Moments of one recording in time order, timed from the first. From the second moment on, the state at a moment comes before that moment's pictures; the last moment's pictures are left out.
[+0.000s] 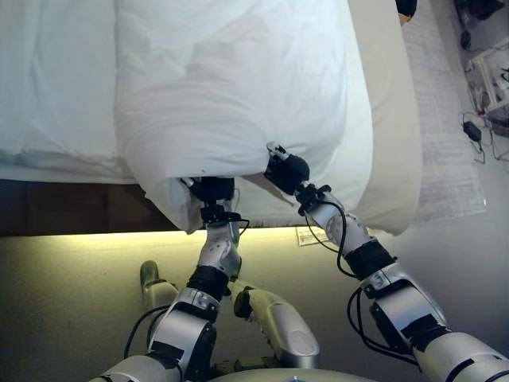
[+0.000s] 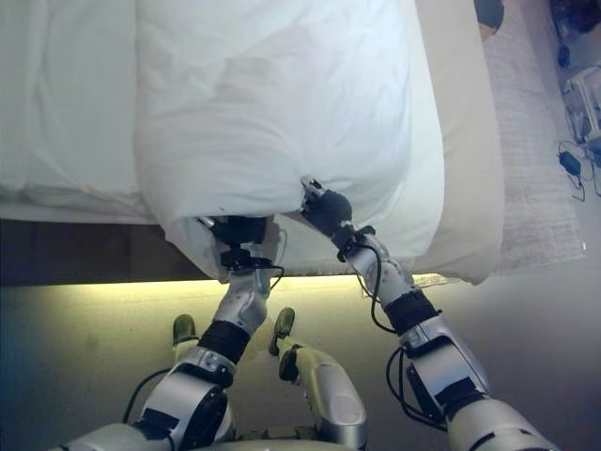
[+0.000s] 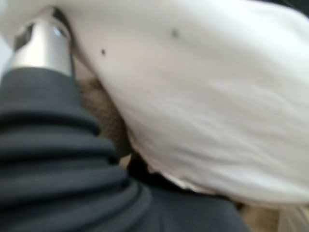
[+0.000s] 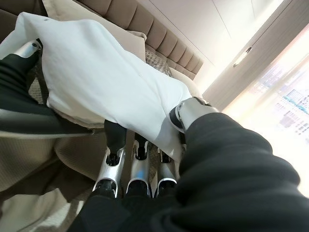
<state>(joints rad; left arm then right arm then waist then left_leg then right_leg) -0.55 -0.10 -0.14 0.61 -1.98 -0.32 -0.63 -0.65 -0.24 0.36 0.51 1.37 0.14 0.25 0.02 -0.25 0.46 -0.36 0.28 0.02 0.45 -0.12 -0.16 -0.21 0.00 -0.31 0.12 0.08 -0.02</state>
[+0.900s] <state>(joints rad) -0.24 -0.06 -0.11 0.56 -1.98 -0.31 -0.43 -0.38 -0.20 0.33 0.56 1.13 0.35 0.16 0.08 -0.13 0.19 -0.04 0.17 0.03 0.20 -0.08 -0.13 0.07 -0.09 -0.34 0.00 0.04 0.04</state>
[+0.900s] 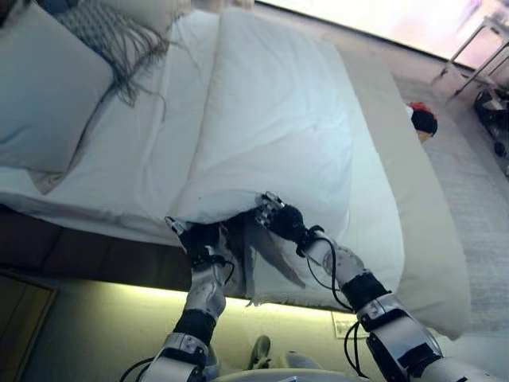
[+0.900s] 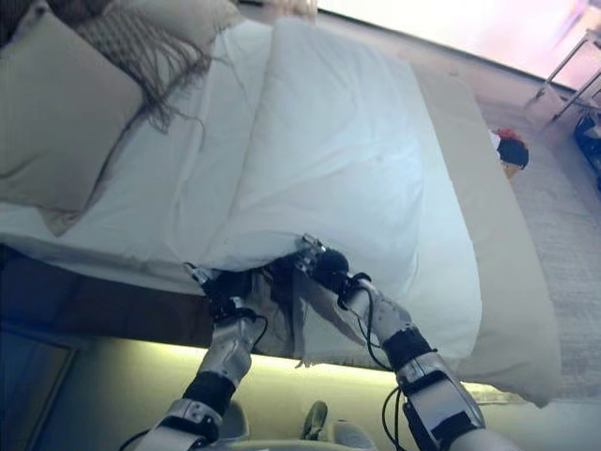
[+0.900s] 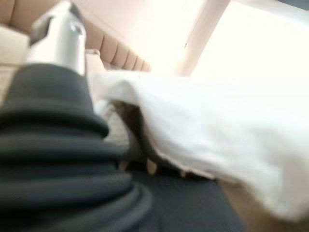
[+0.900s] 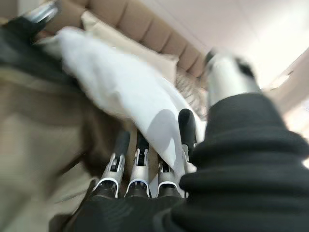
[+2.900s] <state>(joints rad) -0.21 -0.03 0.25 0.69 -1.98 -0.16 -0.44 -0.07 -0.19 -0.08 1.14 1.14 0.25 0.25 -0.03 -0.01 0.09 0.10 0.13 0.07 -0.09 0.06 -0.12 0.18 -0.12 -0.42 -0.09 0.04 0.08</state>
